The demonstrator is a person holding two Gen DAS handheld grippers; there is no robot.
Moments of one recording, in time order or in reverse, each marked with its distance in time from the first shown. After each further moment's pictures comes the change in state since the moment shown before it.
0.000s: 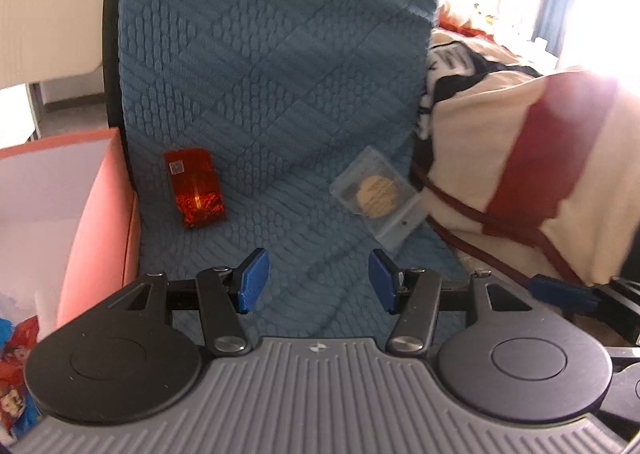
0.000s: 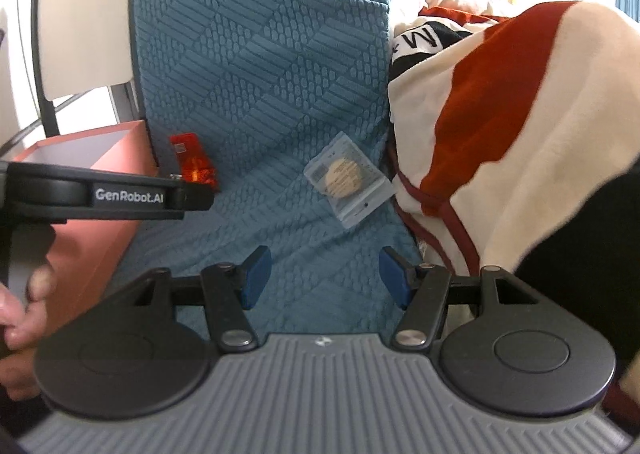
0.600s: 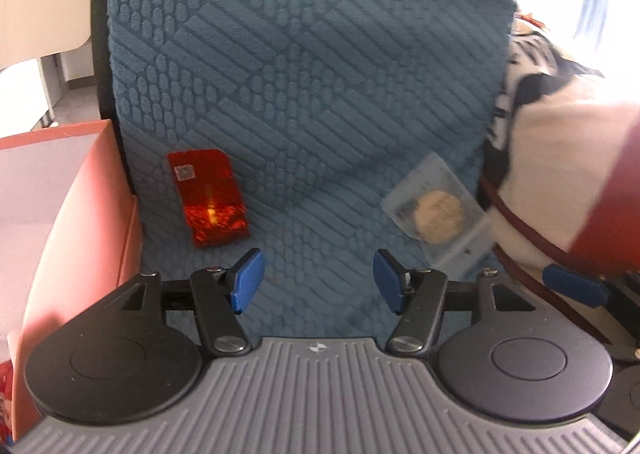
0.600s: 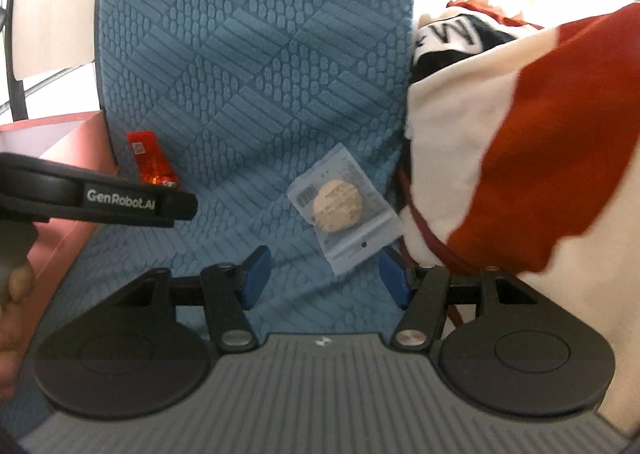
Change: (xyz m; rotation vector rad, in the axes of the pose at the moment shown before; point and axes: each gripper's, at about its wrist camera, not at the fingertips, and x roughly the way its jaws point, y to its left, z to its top) left arm 0.078 0.022 0.030 -0.060 0.042 0.091; right arm 0.090 -0.005 0.030 -0.069 0.014 0.000
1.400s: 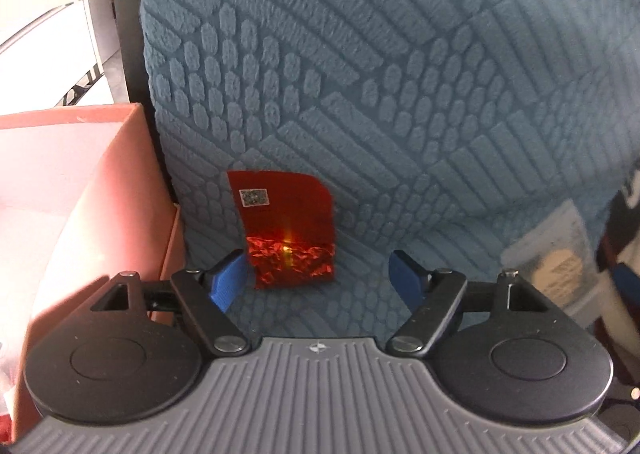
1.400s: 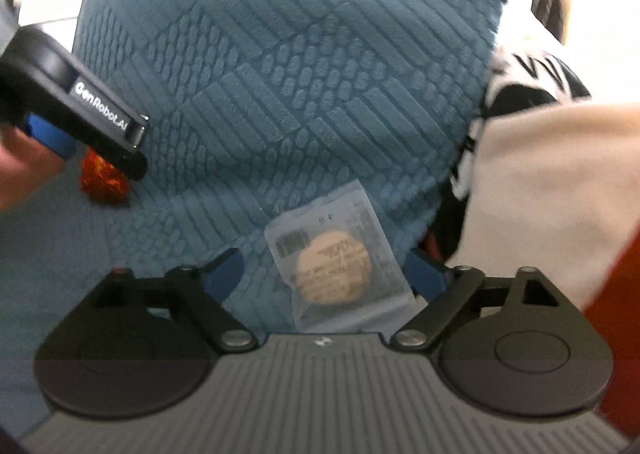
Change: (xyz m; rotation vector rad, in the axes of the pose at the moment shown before) left arm 0.084 0.047 0.038 -0.131 0.108 0.176; right arm 0.098 0.015 0.006 -0.280 -0.108 -0.063
